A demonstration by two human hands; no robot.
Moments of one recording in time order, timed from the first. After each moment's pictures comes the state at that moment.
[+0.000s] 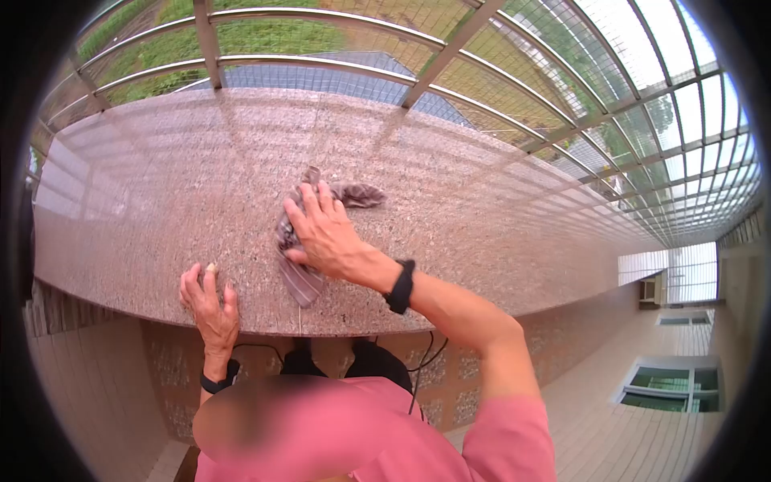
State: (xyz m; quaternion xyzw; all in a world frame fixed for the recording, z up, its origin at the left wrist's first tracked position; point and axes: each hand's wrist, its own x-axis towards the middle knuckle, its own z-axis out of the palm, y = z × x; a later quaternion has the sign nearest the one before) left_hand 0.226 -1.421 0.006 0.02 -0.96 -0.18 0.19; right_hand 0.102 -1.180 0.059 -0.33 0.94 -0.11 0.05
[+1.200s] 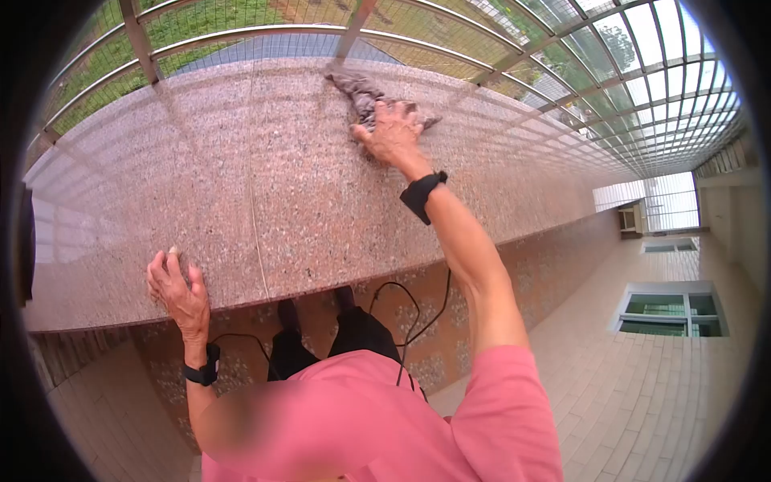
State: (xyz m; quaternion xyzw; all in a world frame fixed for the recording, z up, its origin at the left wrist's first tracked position) left_hand 0.224 -1.419 -0.001 0.01 -0.96 -0.14 0.22; right_hand 0.053 -1.013 0.055 0.09 1.00 0.02 0.01
